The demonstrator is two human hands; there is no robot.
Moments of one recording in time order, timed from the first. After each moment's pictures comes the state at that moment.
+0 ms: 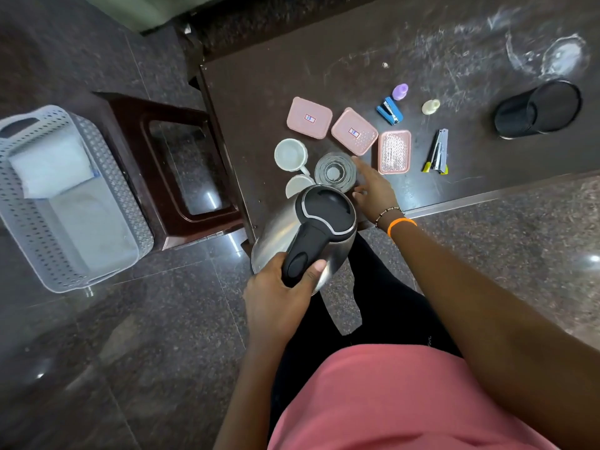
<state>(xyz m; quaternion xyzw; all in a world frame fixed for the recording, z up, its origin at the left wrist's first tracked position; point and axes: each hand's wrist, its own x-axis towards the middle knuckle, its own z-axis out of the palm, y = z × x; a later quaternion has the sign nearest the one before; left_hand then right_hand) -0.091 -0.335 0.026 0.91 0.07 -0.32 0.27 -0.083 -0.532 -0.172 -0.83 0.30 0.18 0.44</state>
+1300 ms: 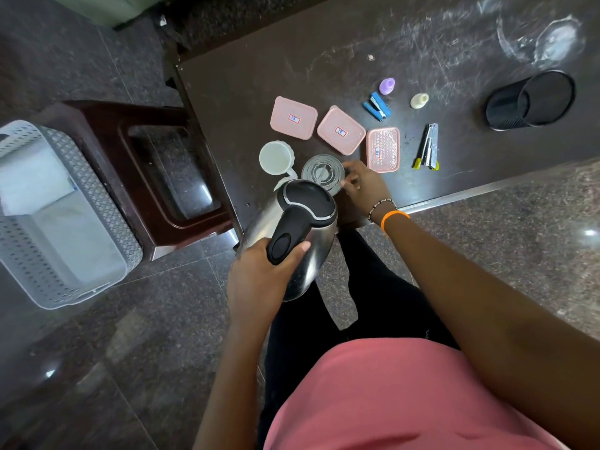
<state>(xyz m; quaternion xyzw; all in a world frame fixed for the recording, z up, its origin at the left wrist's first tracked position) -0.046 -0.356 0.012 0.91 0.06 -0.36 0.21 -0.069 -0.548 -0.172 -0.79 0.33 0.23 0.46</state>
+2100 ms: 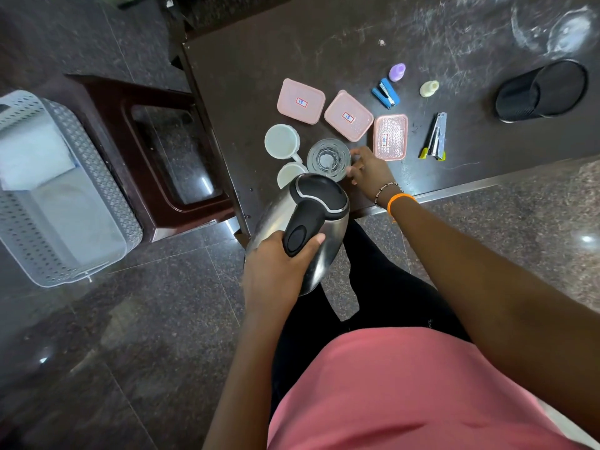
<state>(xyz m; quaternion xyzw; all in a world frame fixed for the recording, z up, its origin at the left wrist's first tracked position) -0.069 -0.357 0.013 0.90 0.07 -0.37 0.22 -0.067 -0.547 -0.175 -0.78 0.33 0.26 0.46</state>
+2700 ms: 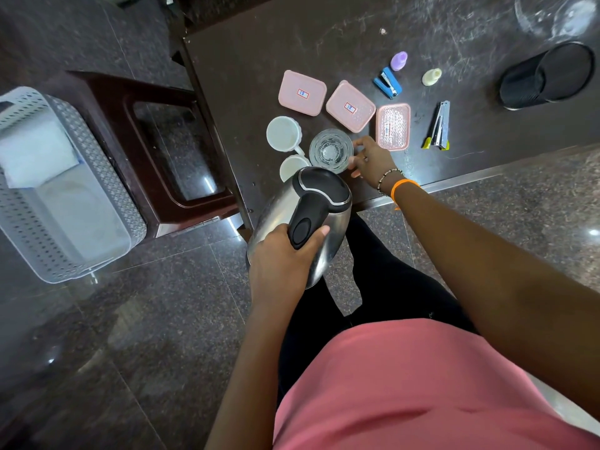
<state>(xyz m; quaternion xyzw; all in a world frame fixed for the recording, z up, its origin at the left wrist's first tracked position) -0.076 -0.354 0.010 0.90 0.06 -0.37 0.22 -0.063 -0.546 -0.170 -0.74 0.37 0.27 0.50</state>
